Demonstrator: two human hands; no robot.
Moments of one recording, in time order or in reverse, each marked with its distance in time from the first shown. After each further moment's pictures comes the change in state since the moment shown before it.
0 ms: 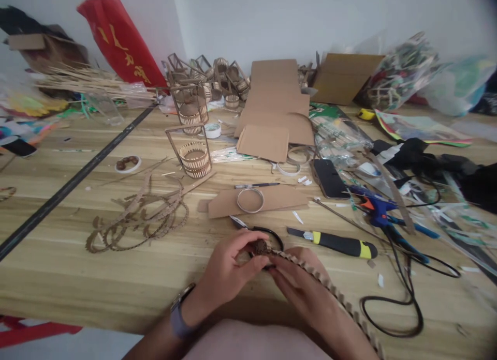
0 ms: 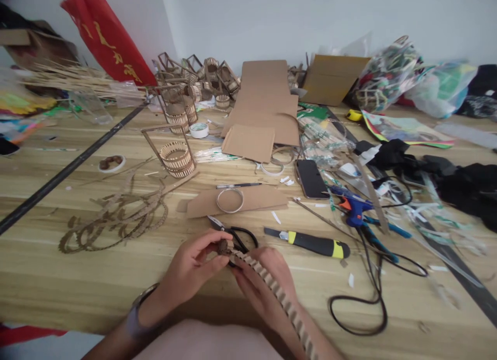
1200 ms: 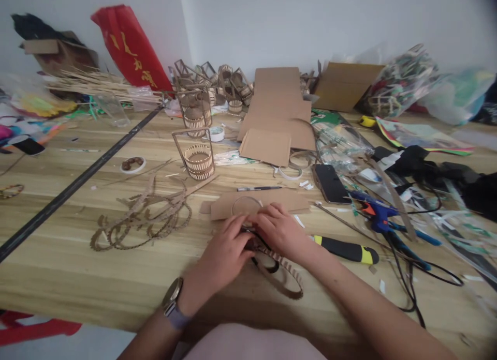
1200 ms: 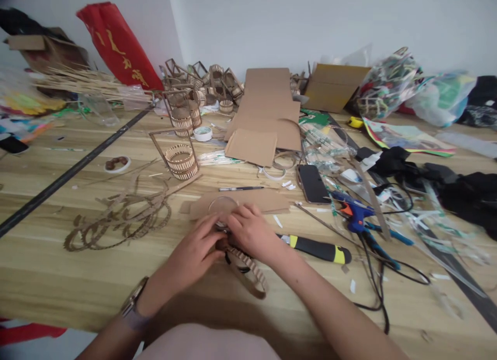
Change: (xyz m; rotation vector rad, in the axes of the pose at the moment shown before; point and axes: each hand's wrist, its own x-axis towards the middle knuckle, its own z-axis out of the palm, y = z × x) left_hand 0.015 -0.013 -0.022 0.828 -0.109 0.262; right_hand 0.075 0.059 0.040 -0.191 -0.354 -0.264
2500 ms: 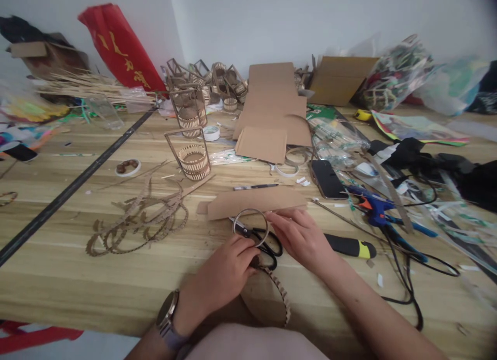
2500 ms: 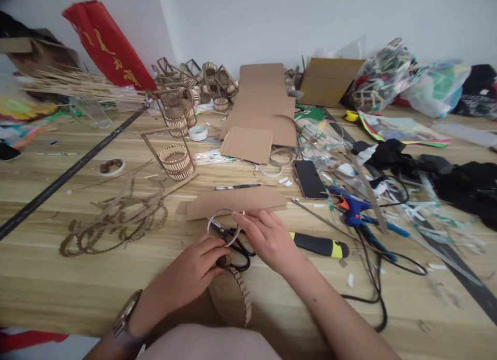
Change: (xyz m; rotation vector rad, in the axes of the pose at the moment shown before) left_hand -0.010 0.020 -0.003 0.060 -0.175 0.106; right_hand -0.040 -0.001 -0.024 0.021 0.259 0.083
